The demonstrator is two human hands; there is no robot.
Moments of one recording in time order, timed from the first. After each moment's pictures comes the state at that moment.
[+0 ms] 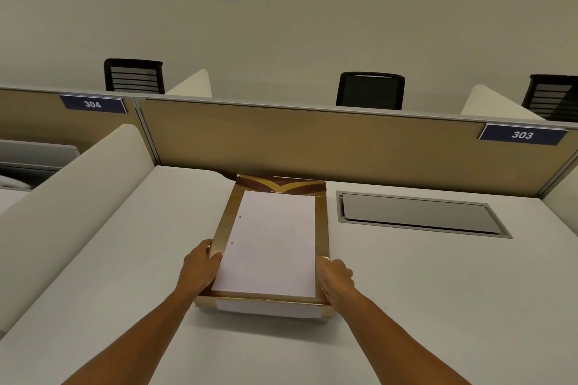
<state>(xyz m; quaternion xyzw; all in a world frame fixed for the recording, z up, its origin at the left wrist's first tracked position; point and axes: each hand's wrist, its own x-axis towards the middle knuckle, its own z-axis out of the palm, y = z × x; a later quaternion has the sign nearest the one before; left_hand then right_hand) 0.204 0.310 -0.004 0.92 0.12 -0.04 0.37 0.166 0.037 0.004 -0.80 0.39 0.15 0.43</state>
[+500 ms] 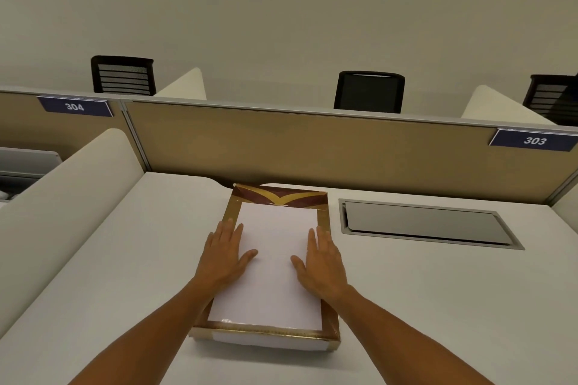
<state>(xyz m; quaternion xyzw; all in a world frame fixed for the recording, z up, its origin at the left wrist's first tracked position) 0.269 0.275 -0.006 0.99 -0.08 -0.02 0.15 0.219 0.046 -0.002 -0.98 0.07 0.05 0.18</state>
